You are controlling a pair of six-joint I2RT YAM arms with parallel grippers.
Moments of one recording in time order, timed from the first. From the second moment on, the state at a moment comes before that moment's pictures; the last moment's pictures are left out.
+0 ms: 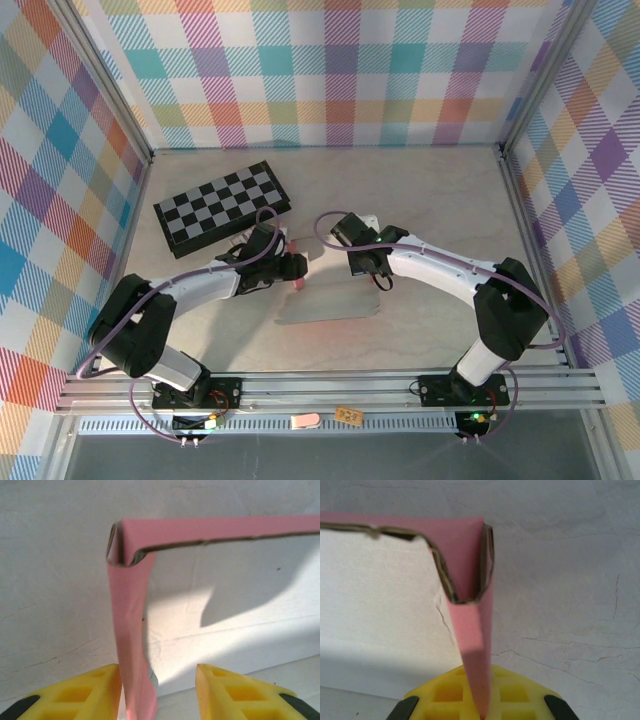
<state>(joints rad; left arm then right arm) -0.55 1.47 0.74 -0.11 0.16 -0.58 0.81 1.62 1.15 -0.75 0.42 0.55</state>
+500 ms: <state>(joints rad) -0.49 1.52 0.72 -0.10 0.23 -0.58 0.80 1.64 1.17 -0.76 0.40 0.56</state>
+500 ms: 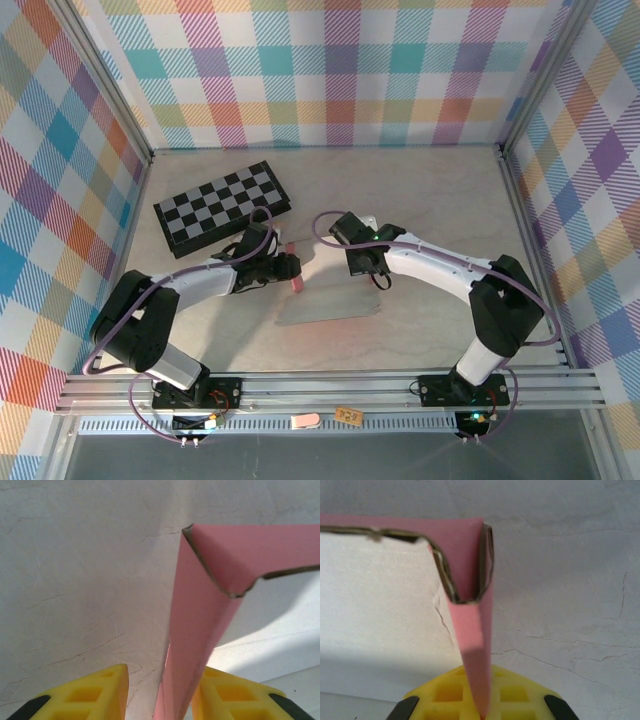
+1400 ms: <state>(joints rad) -0.64 1.61 0.81 -0.17 -0.06 -0.58 0.80 1.66 1.19 -0.79 0.40 0.57</state>
